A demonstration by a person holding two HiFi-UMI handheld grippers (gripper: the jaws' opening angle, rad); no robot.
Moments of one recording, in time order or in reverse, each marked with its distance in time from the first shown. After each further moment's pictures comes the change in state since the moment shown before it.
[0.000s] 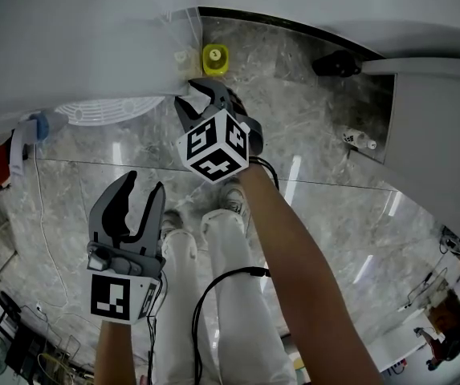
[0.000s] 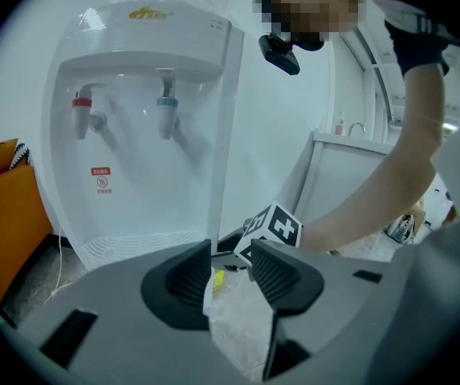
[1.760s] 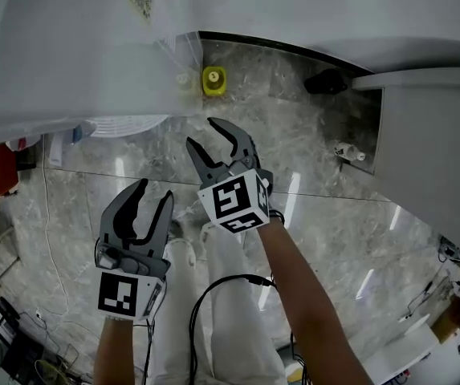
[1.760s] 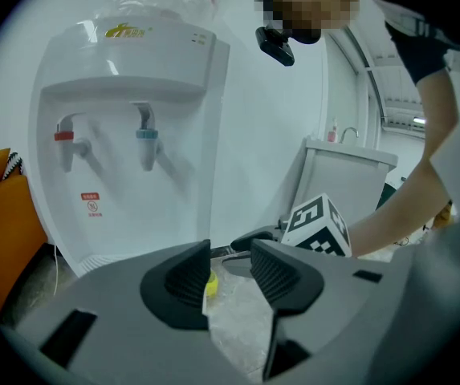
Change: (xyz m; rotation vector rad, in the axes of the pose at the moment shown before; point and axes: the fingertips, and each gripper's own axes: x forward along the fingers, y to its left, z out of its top) left arm -0.007 -0.021 0.035 -0.007 -0.033 -0.026; right arm -0.101 0.010 0.024 0.110 -0.157 -0.048
